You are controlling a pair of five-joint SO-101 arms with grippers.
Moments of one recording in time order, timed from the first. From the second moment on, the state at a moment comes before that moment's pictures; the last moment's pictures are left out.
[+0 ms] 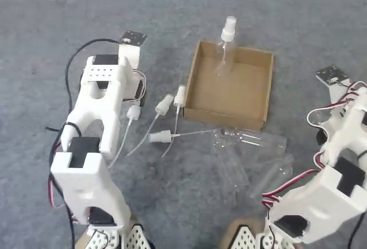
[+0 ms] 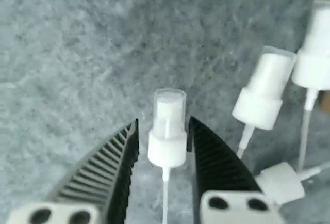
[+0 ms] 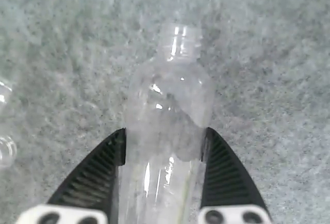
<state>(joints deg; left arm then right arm) -5.5 20.1 4.7 72.2 -7.6 33.4 14.8 9.9 67.9 58.2</state>
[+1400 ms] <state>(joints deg) -5.4 -28.8 42.9 62.8 -4.7 31.6 14.9 8.3 68.6 46.0</state>
